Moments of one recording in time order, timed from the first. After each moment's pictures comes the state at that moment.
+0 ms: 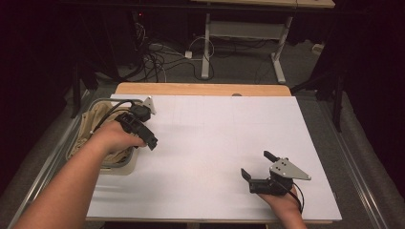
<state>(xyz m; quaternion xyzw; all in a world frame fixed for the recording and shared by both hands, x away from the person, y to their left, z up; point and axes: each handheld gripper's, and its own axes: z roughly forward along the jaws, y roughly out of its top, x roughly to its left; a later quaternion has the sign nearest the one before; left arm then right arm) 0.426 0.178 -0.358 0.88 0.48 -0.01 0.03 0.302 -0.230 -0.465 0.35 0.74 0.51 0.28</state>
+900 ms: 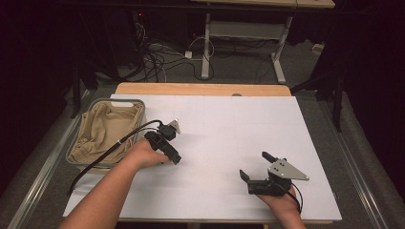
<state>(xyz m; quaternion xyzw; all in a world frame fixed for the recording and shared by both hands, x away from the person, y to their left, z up) 0.424 0.128 -0.441 0.89 0.44 -0.01 0.09 0.302 -0.227 -0.467 0.34 0.74 0.51 0.27</state>
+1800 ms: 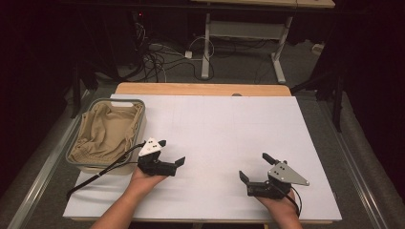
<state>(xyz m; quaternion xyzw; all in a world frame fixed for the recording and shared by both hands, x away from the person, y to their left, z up) 0.350 0.169 -0.484 0.76 0.36 0.15 0.52 0.293 -0.224 -0.470 0.34 0.73 0.52 0.29</state>
